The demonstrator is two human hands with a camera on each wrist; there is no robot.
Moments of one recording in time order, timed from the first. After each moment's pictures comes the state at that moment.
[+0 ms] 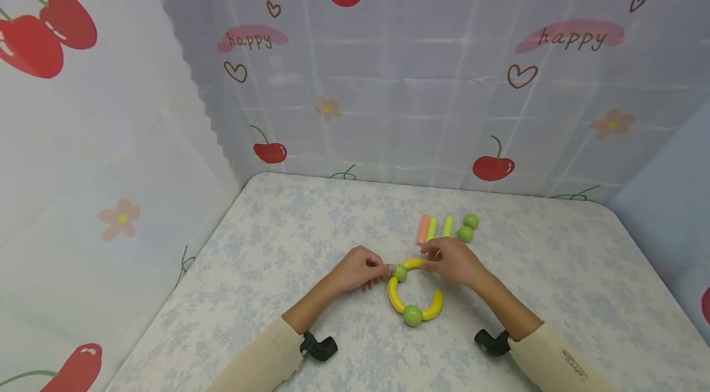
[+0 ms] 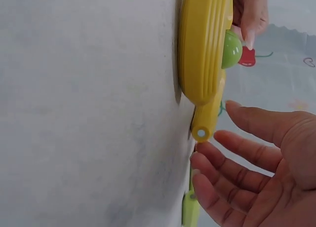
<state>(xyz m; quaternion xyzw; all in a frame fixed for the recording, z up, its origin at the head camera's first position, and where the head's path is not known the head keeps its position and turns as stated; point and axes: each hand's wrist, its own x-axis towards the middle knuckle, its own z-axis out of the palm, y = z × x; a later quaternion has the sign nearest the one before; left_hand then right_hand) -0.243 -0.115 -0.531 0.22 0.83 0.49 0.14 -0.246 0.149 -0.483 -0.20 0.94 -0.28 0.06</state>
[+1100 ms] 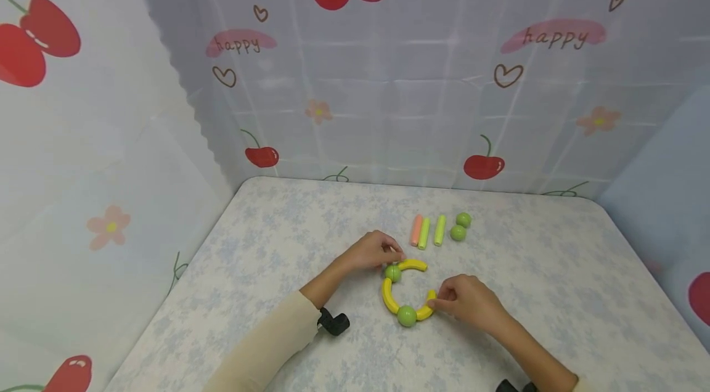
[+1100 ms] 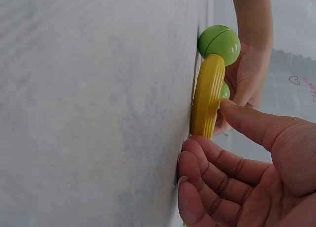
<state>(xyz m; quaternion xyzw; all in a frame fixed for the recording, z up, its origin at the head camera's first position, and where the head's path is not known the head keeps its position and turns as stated) -0.284 -0.076 -0.507 0.25 0.85 0.42 0.18 -0.169 0.173 -0.486 -0.13 0.93 -0.32 0.12</state>
